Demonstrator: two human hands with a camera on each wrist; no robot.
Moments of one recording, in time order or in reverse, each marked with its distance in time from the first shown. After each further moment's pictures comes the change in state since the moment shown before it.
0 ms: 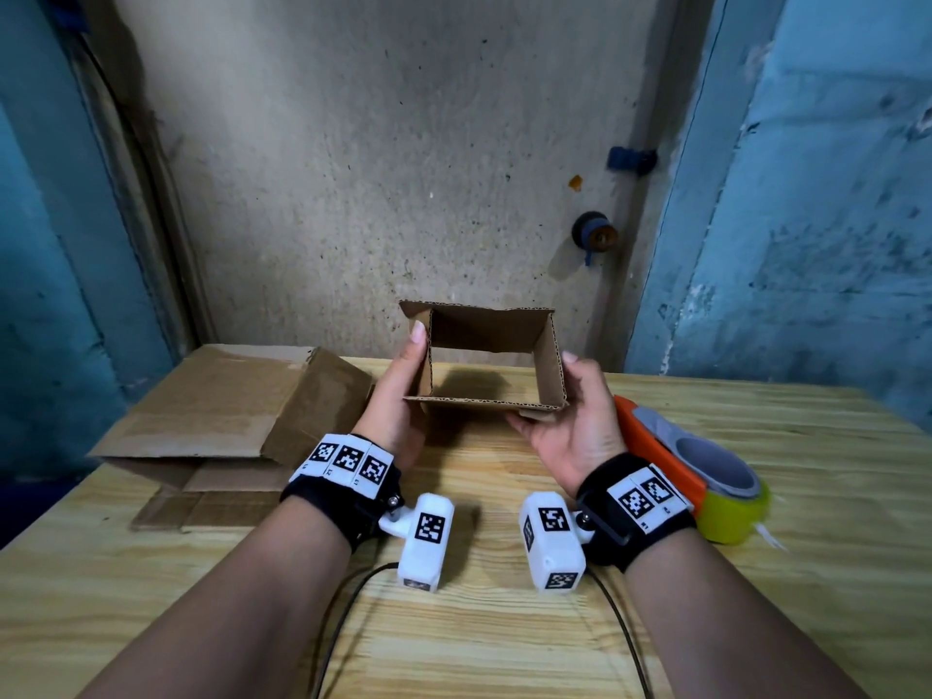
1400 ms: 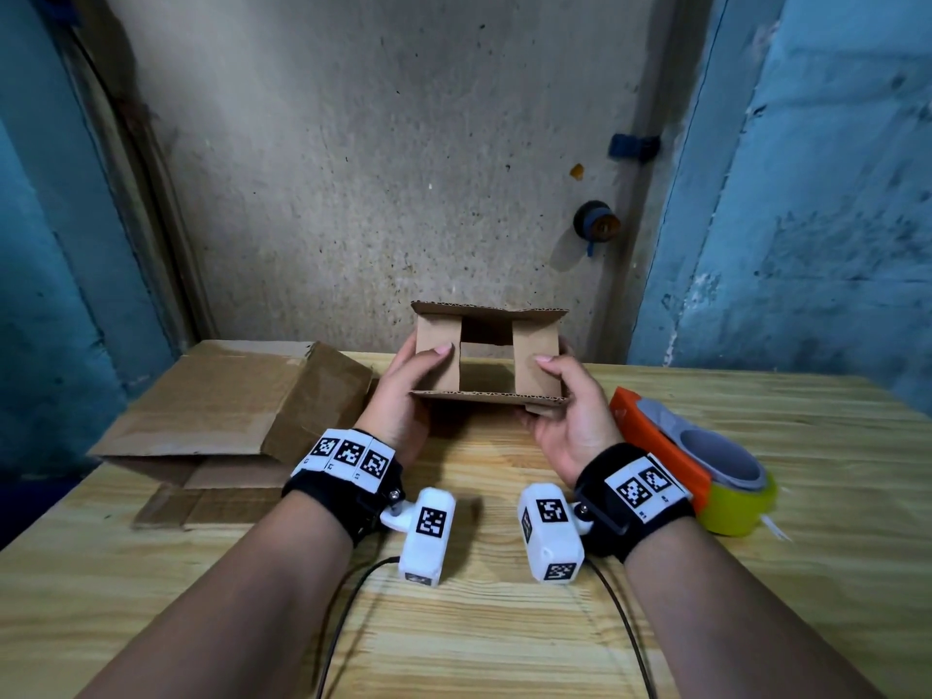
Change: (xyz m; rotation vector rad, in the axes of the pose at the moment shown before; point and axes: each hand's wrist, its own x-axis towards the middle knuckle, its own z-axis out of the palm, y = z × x) left_hand 0.008 -0.009 -0.002 -0.044 0.053 0.025; right_hand 0.016 0.009 -0.006 -0.124 -0.010 -0.046
